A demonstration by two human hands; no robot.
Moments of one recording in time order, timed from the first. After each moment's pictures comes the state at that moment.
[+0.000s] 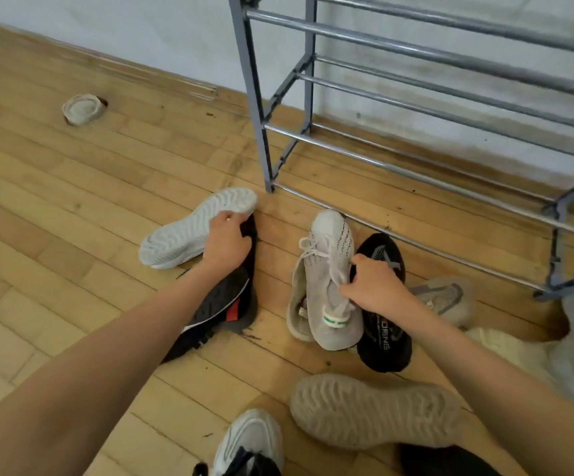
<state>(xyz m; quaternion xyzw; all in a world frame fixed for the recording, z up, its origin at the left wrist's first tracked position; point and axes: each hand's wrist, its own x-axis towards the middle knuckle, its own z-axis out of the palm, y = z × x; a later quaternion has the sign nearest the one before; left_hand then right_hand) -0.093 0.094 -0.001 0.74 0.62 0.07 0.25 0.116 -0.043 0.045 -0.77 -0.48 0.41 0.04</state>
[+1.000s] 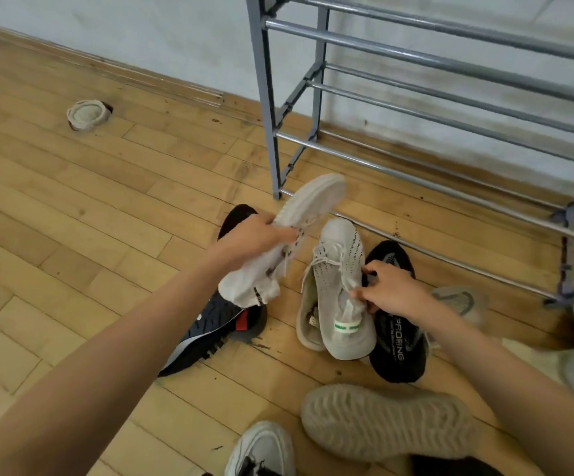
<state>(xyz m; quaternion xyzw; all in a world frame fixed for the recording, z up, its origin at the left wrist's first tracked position) -0.072 0.095 0.065 0.66 0.57 0.01 0.50 0.124 -0.034 0.034 -0.78 -0.42 0.46 0.10</state>
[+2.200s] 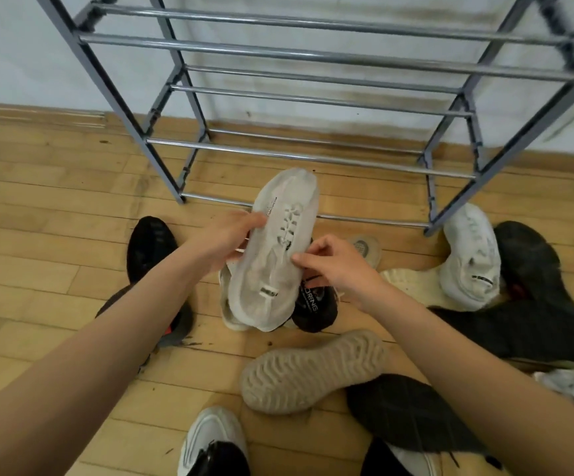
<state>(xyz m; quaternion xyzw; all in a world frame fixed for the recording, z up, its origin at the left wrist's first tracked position) 0.030 0.014 0.099 0.58 0.49 0.02 0.65 0.156 -0.123 0.073 -0.71 -0.21 0.51 0.44</state>
